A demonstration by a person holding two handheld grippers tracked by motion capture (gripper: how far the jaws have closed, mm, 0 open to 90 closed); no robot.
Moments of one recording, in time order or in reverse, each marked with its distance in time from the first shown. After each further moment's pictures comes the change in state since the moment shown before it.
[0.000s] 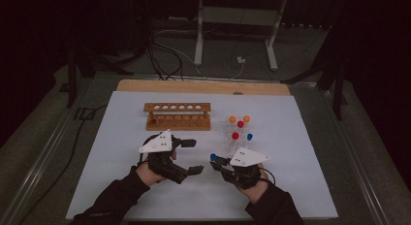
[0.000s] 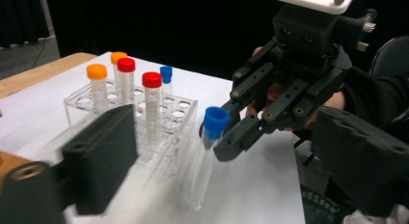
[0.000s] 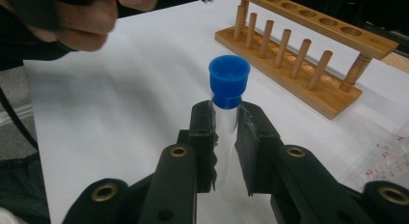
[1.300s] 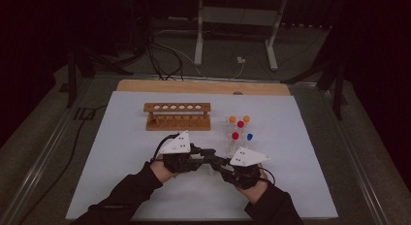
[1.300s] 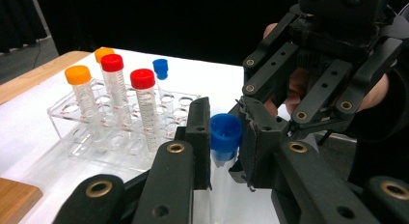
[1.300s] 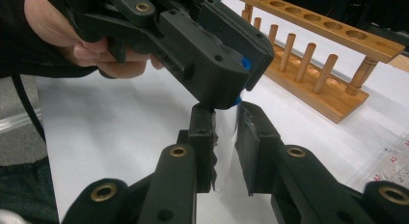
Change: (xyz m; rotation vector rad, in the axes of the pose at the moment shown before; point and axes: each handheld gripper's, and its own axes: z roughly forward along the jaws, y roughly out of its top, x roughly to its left) left arm 0.002 0.002 0.037 0.070 0.000 0.092; right arm 0.001 0.002 -0.001 -0.013 0.015 0.017
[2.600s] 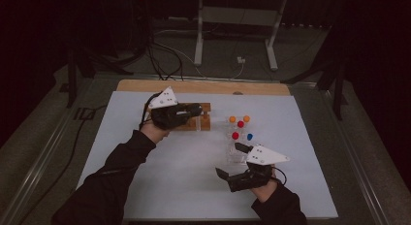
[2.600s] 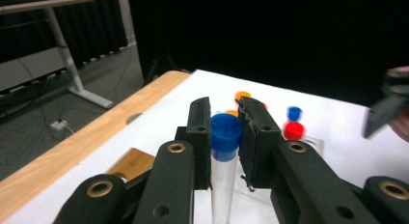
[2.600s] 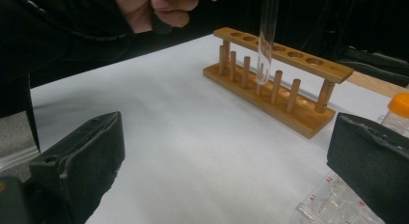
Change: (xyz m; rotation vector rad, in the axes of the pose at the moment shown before) left arm 0.095 0.046 -0.029 -0.041 0.263 -0.041; right arm -0.013 -0.002 -0.026 -0.134 -0.039 0.056
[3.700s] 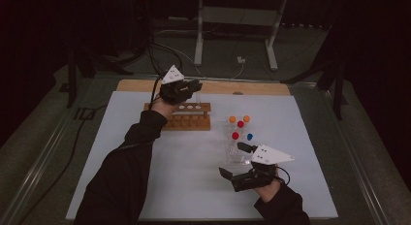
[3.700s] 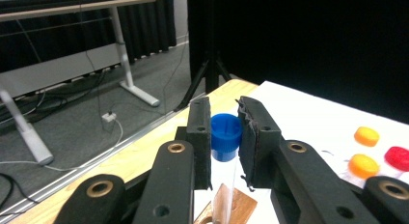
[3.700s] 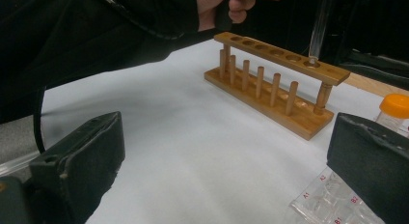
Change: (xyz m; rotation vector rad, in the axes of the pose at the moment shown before) left arm 0.065 0.001 0.053 0.009 0.177 -0.054; right arm -0.006 -0.001 -0.007 -0.018 0.021 0.010
